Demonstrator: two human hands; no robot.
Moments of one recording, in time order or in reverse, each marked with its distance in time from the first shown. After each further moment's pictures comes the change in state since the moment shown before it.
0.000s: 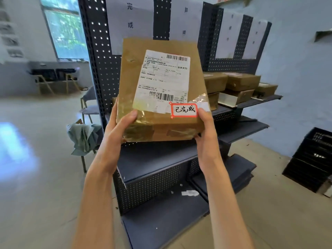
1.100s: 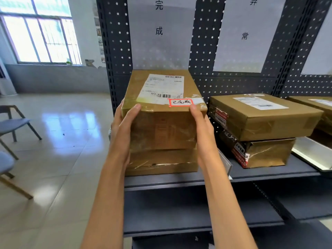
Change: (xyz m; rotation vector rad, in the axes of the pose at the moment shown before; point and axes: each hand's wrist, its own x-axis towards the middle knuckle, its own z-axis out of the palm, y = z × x) left_hand 0.226 -0.080 0.063 0.116 0.549 0.023; right_hand 0.292 0.081 0.000 -0.010 -0.334 0.193
